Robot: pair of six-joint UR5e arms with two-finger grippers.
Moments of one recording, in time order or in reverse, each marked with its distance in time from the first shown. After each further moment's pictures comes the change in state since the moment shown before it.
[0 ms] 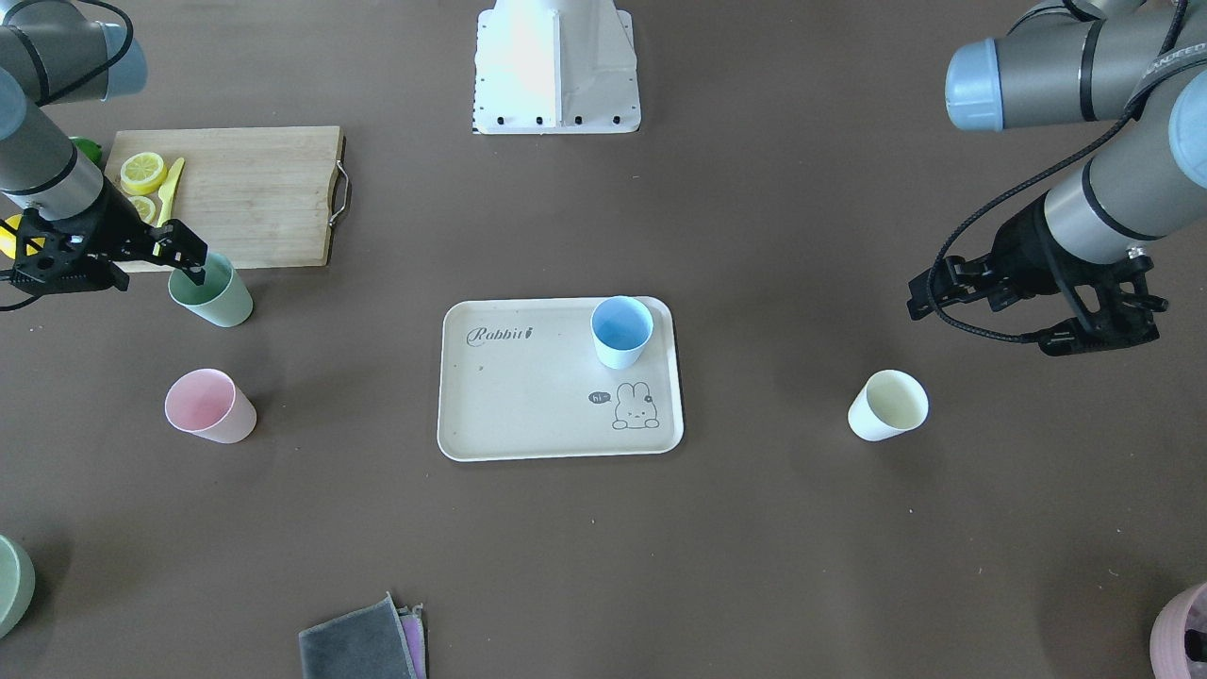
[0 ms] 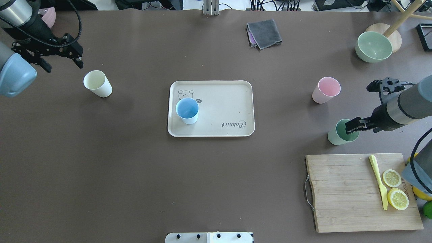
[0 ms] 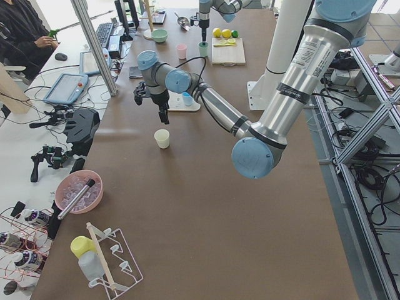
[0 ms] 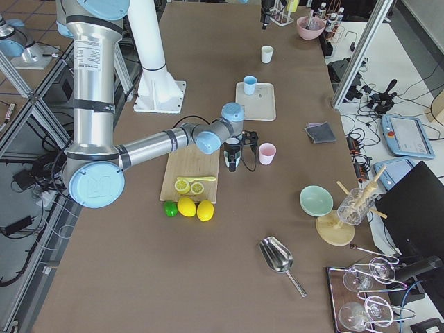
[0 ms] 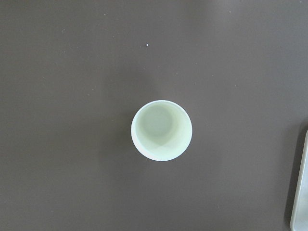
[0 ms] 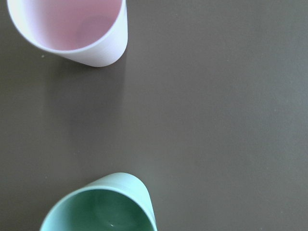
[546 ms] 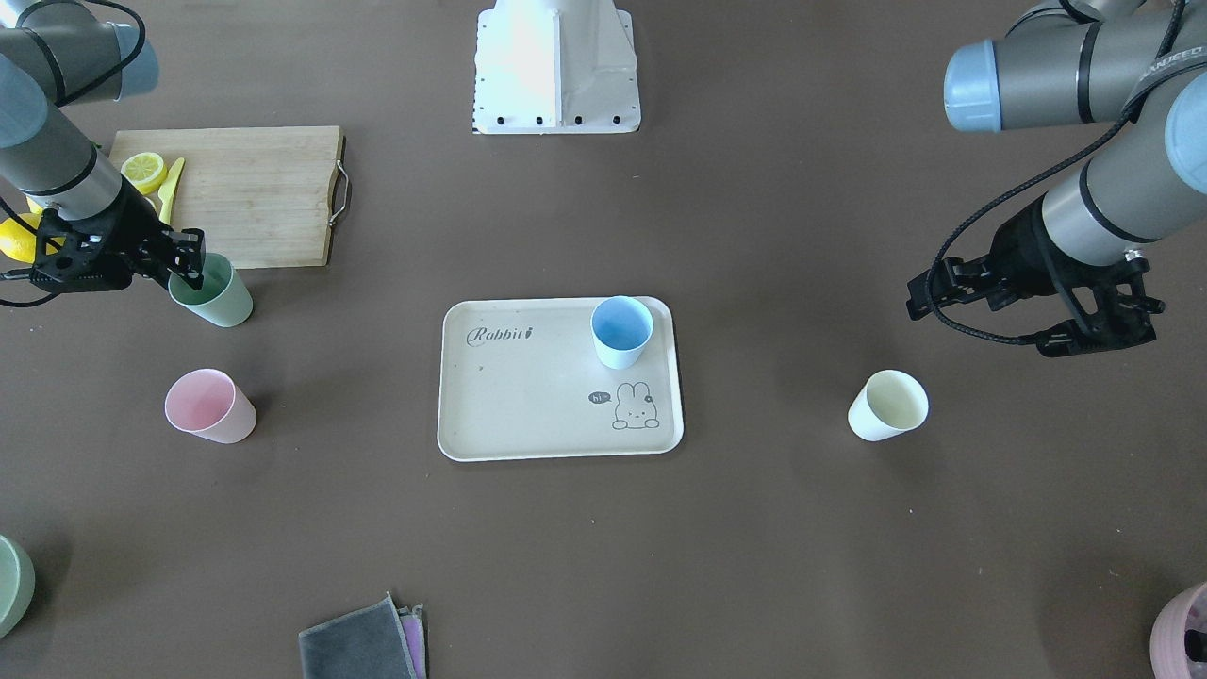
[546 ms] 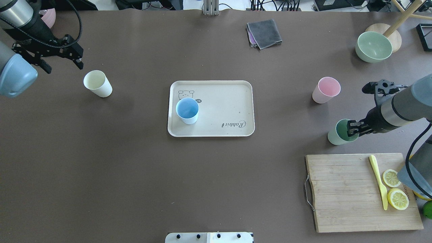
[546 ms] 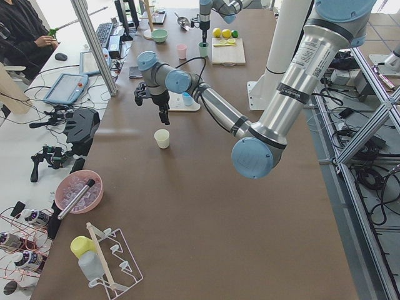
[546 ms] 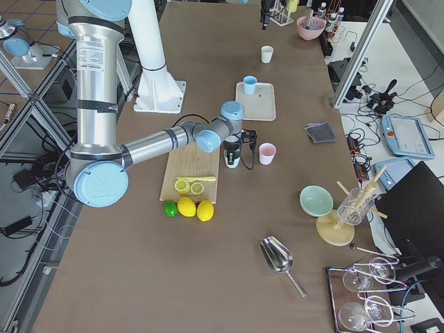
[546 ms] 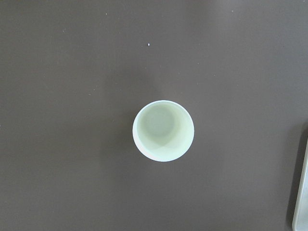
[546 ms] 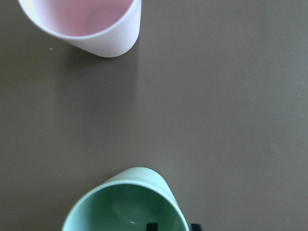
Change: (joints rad) left arm 0.003 0.000 0.001 0.010 -0.001 0.000; right arm -0.024 0.012 0.005 0.003 0.005 0.057
